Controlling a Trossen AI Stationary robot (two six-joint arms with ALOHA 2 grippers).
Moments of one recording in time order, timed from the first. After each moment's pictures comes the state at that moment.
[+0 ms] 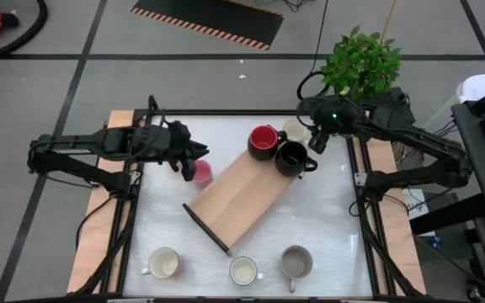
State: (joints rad) left arm -0.01 1.09 1.22 -0.66 -0.28 -0.40; right arm -0.42 1.11 1.21 -0.97 0.26 -0.05
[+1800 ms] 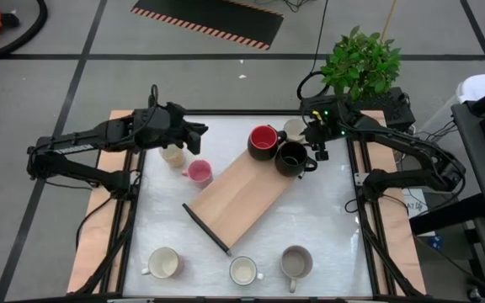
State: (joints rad) left arm 0.16 1.10 1.22 -0.59 -0.33 -0.61; right arm -0.78 1.18 0.72 -0.48 -0.31 -0.90
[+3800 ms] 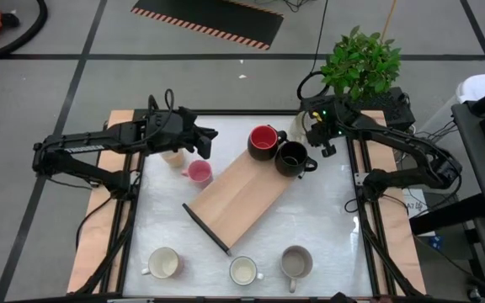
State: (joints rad) left arm 0.13 1.18 1.22 -0.52 -0.31 -0.63; right arm -0.81 1.21 0.72 -0.48 -0.10 -1.24
